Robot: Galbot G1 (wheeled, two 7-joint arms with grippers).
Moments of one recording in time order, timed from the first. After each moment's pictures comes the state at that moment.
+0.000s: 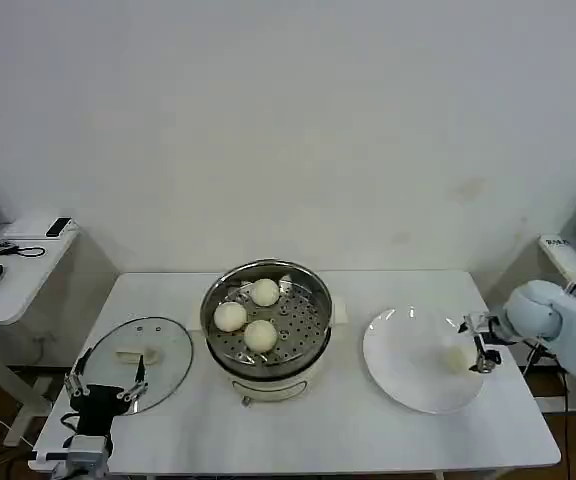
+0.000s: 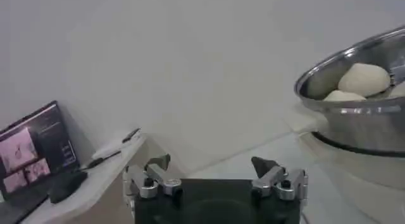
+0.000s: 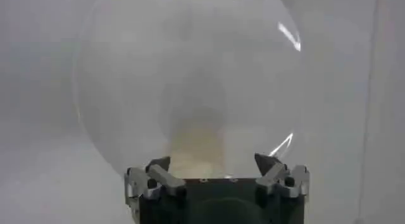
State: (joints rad) left arm 1.70 -1.26 -0.68 -2.18 0.11 0.23 -0.15; right arm -0.16 0.48 -0.72 1.35 -0.16 -0.24 -0.94
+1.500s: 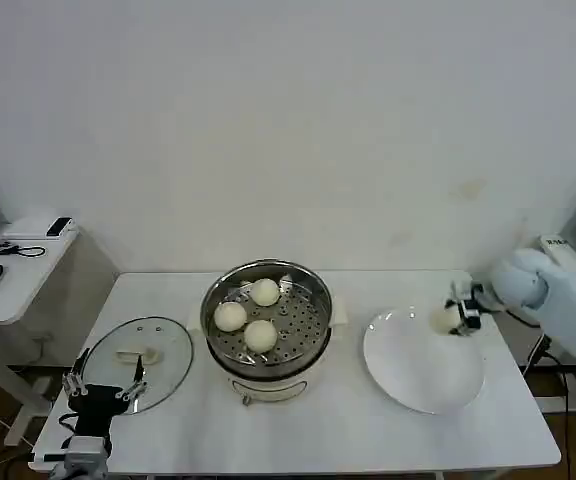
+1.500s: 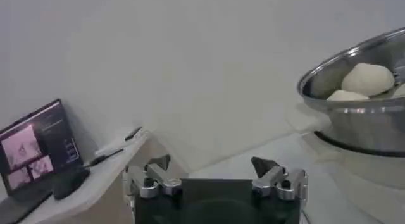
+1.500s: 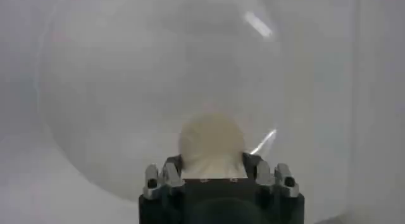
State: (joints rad) left arm 1.70 -1.27 -0.69 -2.19 0.11 0.23 -0.15; right arm 0.18 0.56 -0.91 1.41 -0.01 -0.35 -0.94
